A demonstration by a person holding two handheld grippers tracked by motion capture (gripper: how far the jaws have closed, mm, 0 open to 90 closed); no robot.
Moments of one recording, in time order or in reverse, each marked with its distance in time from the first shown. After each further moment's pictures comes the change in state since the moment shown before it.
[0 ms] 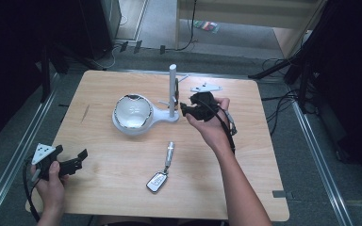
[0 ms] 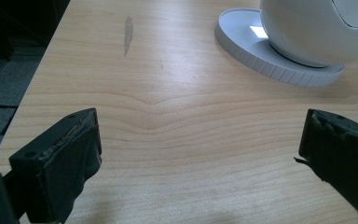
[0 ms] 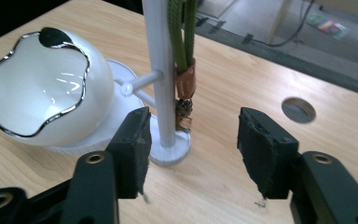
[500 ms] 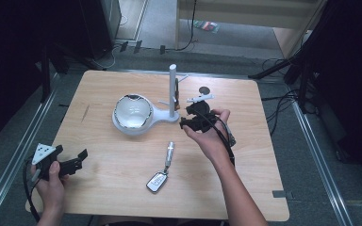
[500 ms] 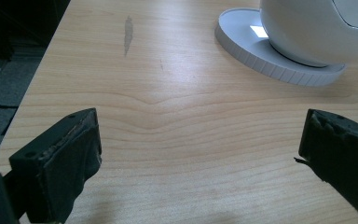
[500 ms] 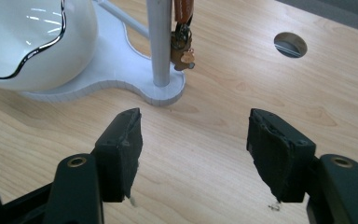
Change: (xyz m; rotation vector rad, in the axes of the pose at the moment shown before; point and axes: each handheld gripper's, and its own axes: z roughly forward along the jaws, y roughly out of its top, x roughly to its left) left arm 0.000 0.000 0.000 0.001 0.000 0.006; right arm 0.022 -0.019 -0.007 0.195 -0.108 0.024
